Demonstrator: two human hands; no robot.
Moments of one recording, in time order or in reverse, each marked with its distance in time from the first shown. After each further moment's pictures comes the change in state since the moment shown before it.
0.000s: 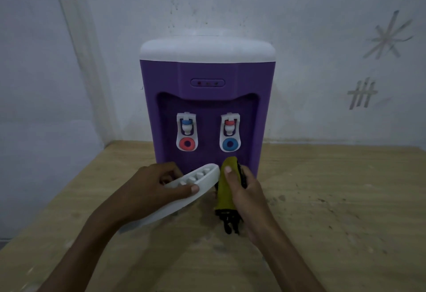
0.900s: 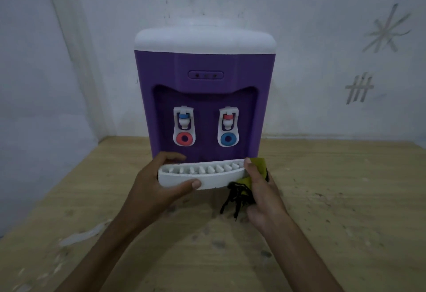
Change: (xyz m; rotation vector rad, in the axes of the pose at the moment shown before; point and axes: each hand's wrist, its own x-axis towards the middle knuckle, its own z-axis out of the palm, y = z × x) left_hand -0.004 -0.007 0.040 -0.423 0.299 0.094; right_hand 0.027 0.015 -0.022 0.455 0.194 0.147
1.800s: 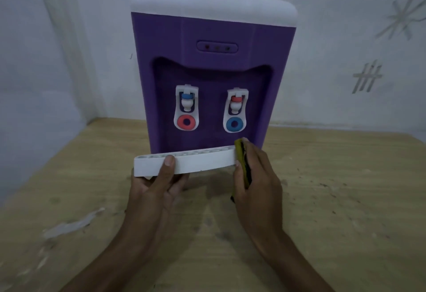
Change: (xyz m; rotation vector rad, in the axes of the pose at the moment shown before) left_hand -0.023 -0.010 0.030 -1.088 0.228 -0.297; right_hand -0.020 0.030 -0.004 -1.098 0.049 -1.023
